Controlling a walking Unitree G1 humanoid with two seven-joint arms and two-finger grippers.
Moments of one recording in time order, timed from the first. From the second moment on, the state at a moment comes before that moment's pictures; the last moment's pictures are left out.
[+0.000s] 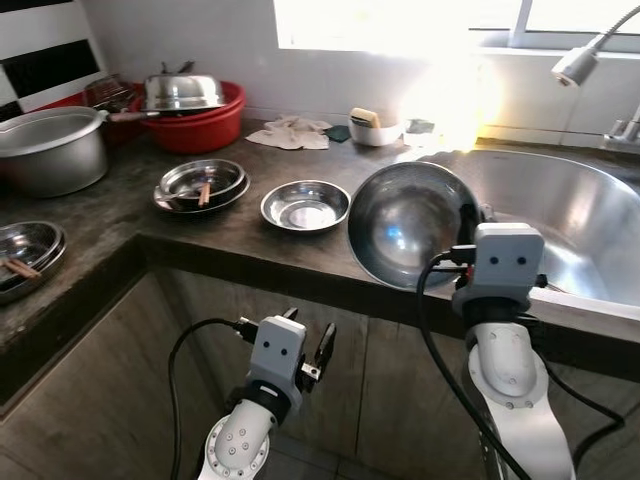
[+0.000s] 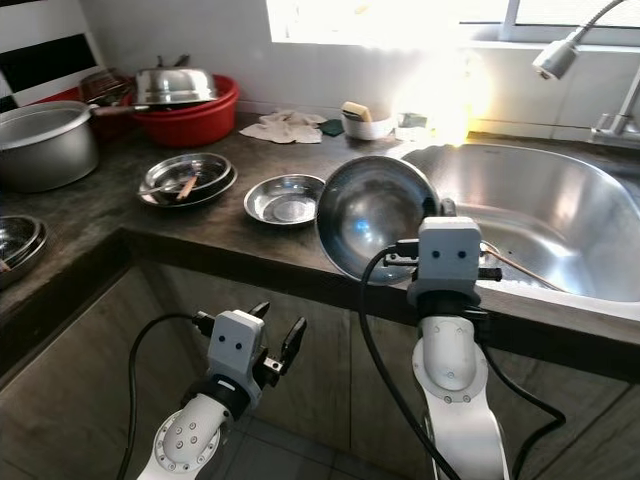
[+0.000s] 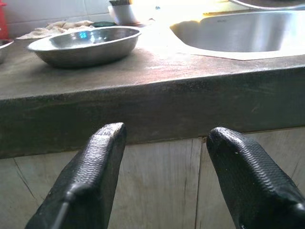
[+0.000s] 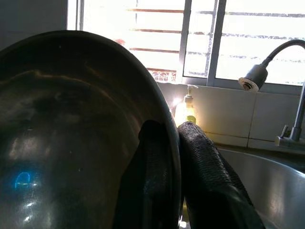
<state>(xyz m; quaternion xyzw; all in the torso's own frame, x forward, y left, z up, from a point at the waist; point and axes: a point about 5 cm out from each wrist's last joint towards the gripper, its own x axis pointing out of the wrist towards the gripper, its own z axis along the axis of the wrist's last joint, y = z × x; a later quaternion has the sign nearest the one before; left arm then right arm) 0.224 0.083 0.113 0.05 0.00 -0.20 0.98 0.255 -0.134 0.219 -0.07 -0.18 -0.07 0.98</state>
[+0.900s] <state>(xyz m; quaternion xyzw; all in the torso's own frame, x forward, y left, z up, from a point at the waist) 0.227 0.077 0.116 0.03 0.00 -0.19 0.98 0.317 -0.153 0.242 -0.10 -0.13 -0.01 0.99</state>
